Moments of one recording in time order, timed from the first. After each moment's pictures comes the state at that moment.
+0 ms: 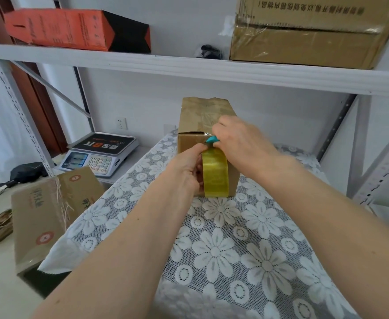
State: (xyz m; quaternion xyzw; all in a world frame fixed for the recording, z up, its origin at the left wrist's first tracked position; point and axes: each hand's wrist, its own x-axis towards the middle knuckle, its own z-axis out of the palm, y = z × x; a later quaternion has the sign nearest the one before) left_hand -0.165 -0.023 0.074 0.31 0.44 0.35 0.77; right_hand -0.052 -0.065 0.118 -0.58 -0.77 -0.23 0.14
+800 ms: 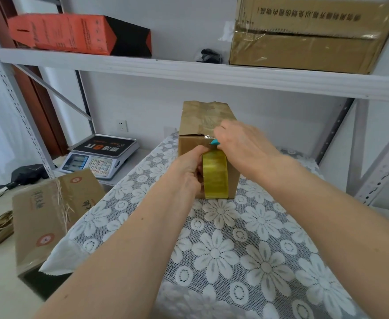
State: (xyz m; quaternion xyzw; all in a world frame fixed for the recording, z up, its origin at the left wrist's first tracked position) left_hand -0.162 -0.028 0.077 0.29 0.44 0.41 0.75; right_hand -0.056 -0.073 0.127 -0.60 -0.76 -0.24 0.09
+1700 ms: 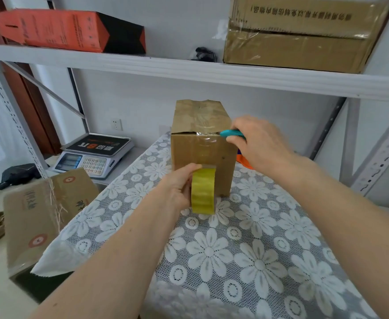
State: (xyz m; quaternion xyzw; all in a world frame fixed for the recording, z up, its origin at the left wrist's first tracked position) left_hand -0.179 -0.032 0.050 0.29 0.43 0.32 0.80; right_hand -0.024 -0.087 0.131 -0.64 -0.71 -0.15 0.24
